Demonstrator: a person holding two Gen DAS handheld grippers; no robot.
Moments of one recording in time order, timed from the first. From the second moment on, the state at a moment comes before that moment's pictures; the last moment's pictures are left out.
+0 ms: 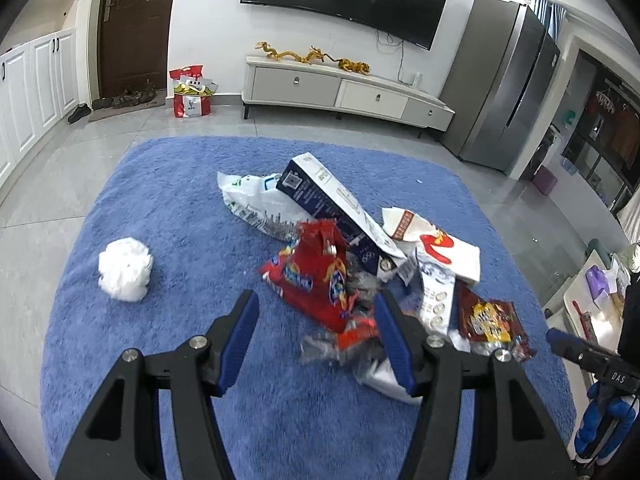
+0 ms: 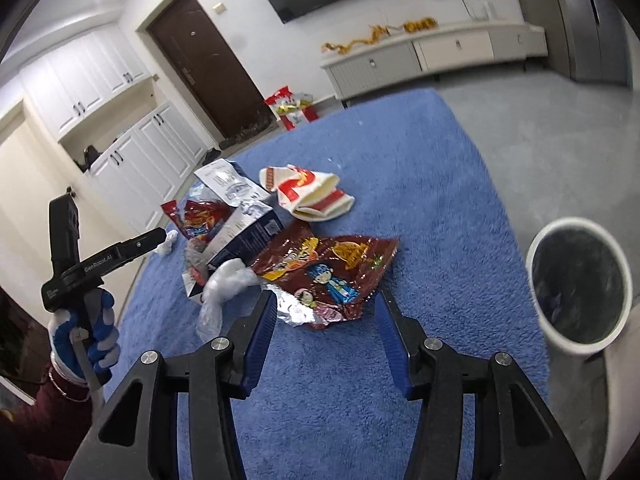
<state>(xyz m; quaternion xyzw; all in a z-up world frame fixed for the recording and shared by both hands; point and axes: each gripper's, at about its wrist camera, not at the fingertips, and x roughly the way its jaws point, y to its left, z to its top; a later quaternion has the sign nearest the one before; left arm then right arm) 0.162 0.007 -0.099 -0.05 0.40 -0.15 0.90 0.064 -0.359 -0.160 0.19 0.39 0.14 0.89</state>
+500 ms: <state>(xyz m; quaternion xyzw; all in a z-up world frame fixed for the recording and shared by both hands) 0.218 0.002 -0.129 -0.07 0.44 -0.17 0.88 0.112 -0.370 -0.197 0.27 0.43 0.16 0.85</state>
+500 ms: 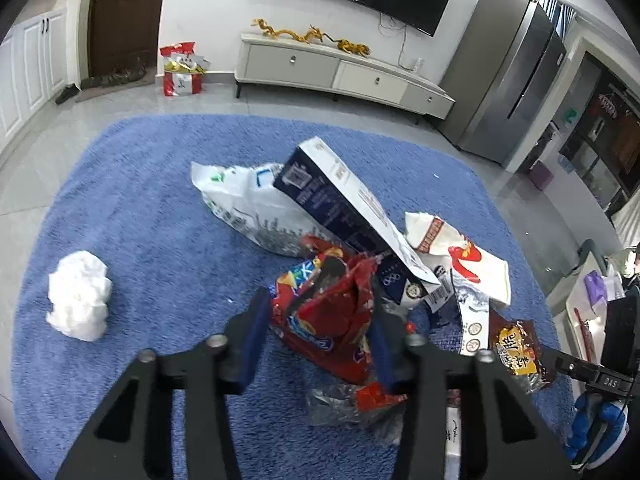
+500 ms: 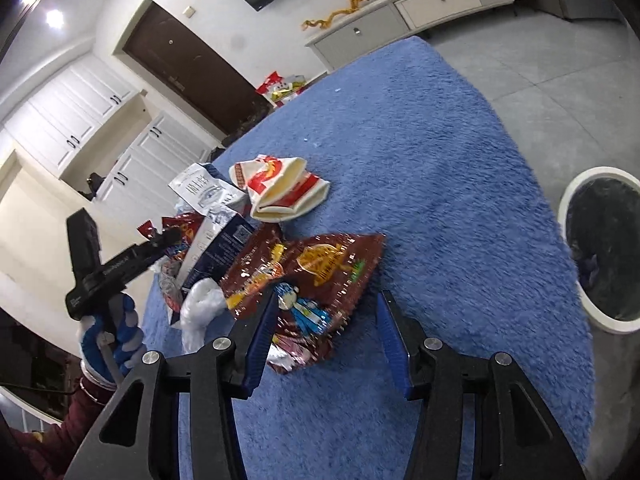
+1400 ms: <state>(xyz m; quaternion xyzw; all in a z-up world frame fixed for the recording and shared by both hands) 0.137 0.041 -0.071 -0.11 0.36 -0.20 0.90 0.067 -0.355 -0.134 0.18 0.35 0.14 0.91</state>
